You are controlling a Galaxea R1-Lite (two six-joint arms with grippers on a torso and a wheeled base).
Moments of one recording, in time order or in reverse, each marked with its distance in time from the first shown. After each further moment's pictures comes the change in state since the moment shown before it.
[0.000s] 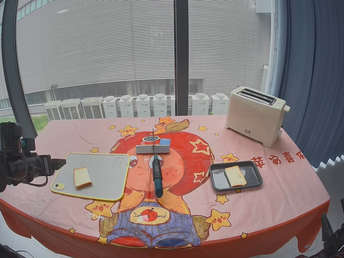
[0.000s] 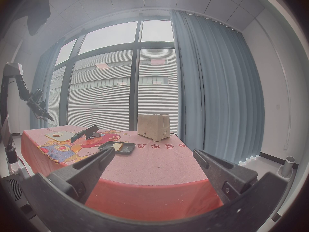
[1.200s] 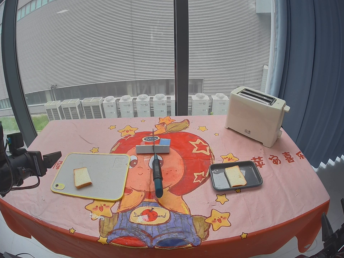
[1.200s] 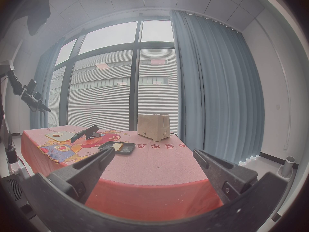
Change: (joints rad) left arm -0.084 -0.249 0.055 0.000 -0.009 -0.002; right arm 0.000 0.000 0.000 0.000 0.000 0.000
